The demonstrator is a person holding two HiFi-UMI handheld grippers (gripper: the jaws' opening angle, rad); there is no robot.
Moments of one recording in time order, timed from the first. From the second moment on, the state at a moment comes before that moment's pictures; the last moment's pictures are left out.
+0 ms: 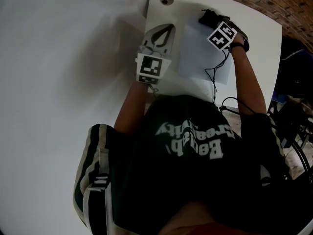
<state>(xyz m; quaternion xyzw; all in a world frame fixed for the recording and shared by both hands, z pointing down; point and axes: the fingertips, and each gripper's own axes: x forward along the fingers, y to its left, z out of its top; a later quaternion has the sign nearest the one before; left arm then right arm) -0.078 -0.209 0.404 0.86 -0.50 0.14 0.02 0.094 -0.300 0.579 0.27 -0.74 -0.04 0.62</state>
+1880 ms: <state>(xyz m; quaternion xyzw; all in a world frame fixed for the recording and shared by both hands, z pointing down) -0.053 -0.196 0.402 0.87 -0.46 0.14 0.00 0.123 -0.254 0.580 0.25 -0.73 -0.04 0.64</state>
